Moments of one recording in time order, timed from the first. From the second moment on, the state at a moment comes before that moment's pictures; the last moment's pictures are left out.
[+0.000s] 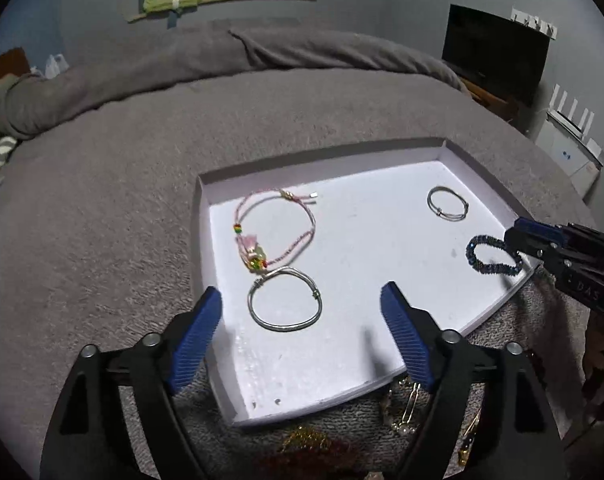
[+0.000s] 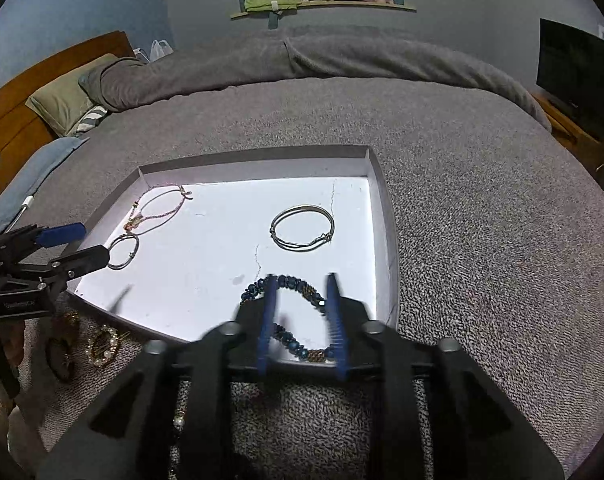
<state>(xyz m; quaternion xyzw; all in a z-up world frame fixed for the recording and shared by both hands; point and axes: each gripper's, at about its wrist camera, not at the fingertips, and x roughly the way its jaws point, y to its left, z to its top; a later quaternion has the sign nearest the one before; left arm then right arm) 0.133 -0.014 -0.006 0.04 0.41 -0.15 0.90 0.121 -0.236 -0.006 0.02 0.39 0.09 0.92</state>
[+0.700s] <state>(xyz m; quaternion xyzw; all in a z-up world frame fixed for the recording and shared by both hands) 0.068 0.005 0.027 0.06 0.35 -0.13 0.93 0.074 -0.257 0.032 0.04 0.34 0.05 0.94</state>
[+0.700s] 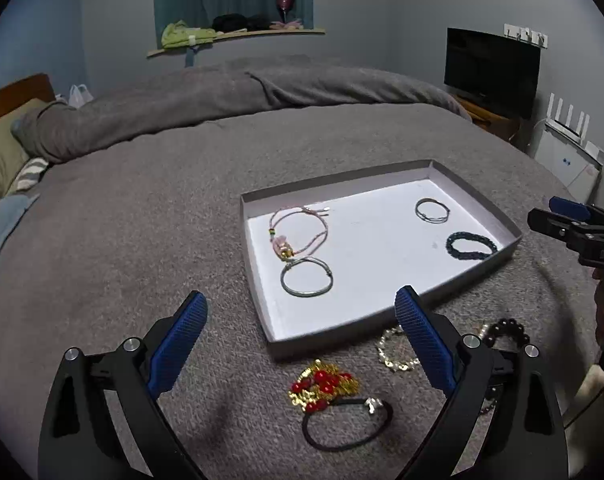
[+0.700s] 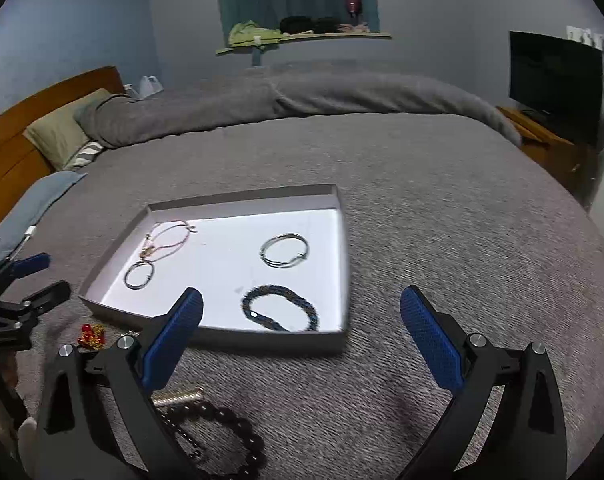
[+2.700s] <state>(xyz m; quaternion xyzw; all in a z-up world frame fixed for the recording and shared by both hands) 0.010 -0.001 -0.046 0.04 0.40 -0.14 0.91 -0.019 -0.229 -0.026 -0.05 0.36 0.09 0.93</state>
